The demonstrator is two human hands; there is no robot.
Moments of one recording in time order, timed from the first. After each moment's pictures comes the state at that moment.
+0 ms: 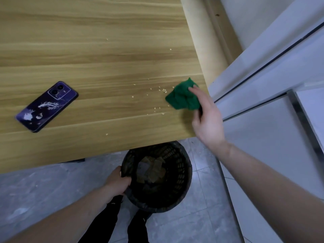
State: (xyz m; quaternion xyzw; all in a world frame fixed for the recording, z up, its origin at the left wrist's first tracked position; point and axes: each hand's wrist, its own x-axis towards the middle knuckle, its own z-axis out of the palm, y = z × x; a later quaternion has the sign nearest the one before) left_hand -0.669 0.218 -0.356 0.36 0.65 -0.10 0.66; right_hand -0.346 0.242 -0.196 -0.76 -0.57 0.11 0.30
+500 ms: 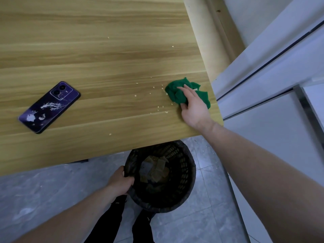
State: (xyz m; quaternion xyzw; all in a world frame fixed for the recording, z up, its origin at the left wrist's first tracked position) left_hand -0.675 0.222 -0.359 0.35 0.64 -0.10 0.67; right_hand -0.350 0.295 -0.234 -0.80 -0.52 0.24 0.17
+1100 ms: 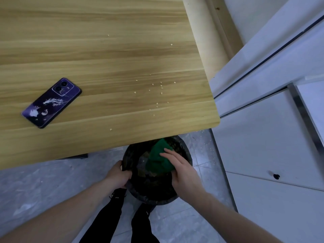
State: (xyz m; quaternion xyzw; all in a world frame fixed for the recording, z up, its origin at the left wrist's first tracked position) left_hand -0.677 0.225 -0.350 0.35 0.66 -0.09 0.66; right_hand -0.454 0.113 -0.232 -0.74 -0.56 0.33 0.17
